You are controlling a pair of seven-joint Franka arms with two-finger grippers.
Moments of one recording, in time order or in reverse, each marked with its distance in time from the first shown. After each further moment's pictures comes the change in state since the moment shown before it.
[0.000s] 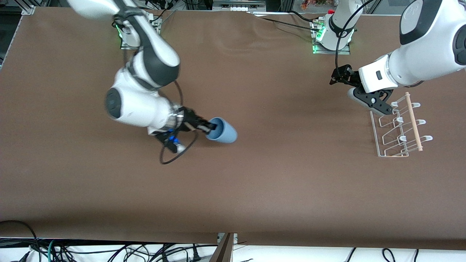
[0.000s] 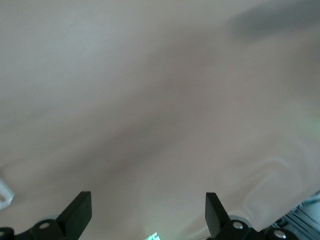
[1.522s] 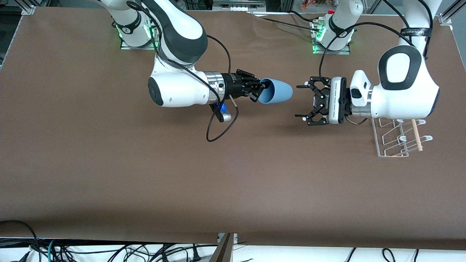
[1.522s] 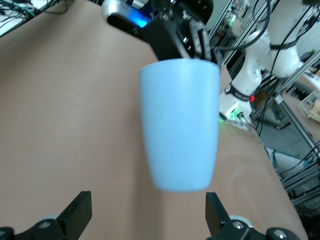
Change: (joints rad) left arm 0.034 0.158 -0.047 -0.081 -0.671 0.147 1.184; right arm 0.072 0.027 0.058 0.101 0.462 -0.121 0.254
